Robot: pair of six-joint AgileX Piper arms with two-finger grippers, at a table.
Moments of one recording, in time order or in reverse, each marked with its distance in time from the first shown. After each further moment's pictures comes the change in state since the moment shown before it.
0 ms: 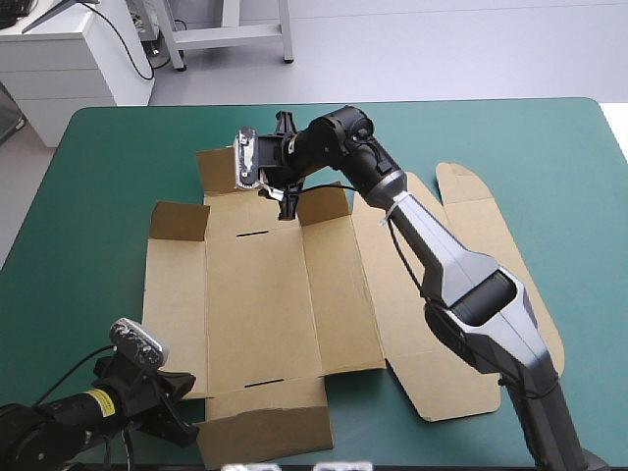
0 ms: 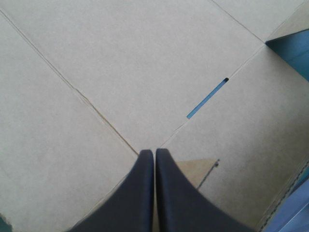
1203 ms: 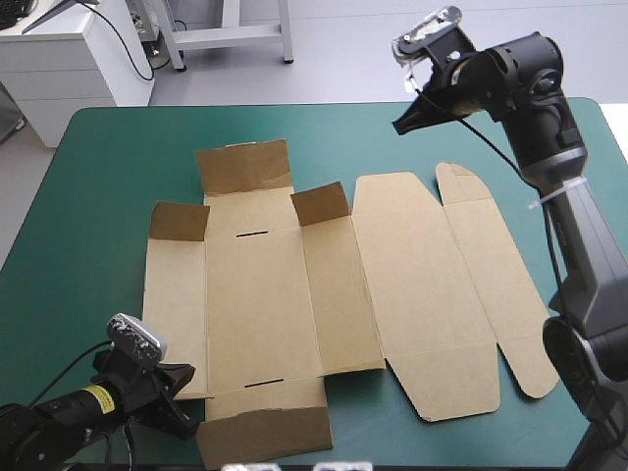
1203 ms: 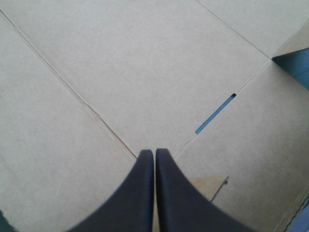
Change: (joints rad) left arm 0.000 0.000 0.000 0.017 -0.051 0.001; right arm -0.311 -0.452 0.234 -0.323 0.142 0.839
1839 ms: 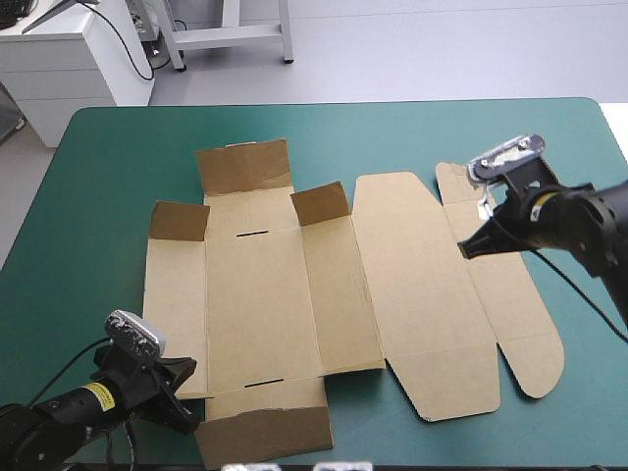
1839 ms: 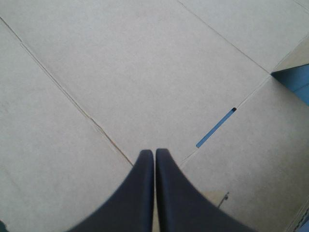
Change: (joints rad) left arm 0.000 0.000 0.000 -0.008 -0.043 0.000; right arm -0.067 -0.631 0.935 0.006 -0.171 0.079
